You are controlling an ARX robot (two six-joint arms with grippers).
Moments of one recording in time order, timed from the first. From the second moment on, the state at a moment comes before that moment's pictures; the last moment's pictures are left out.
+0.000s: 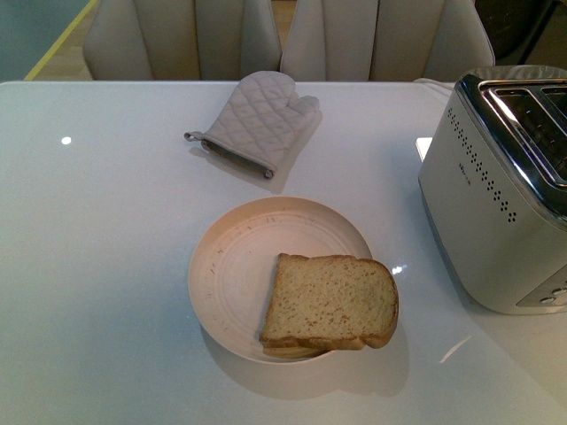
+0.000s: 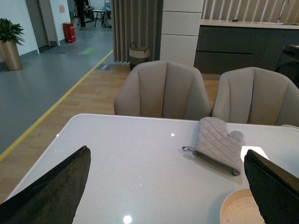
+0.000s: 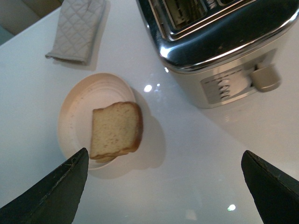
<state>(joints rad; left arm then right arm) 0.00 0.01 0.01 0.00 0.00 -0.01 0.25 0.53 0.30 -0.40 0.09 0.56</state>
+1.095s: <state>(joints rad) 0.00 0.01 0.01 0.00 0.00 -0.01 0.41 1.99 0.62 0.38 -0.07 0.86</state>
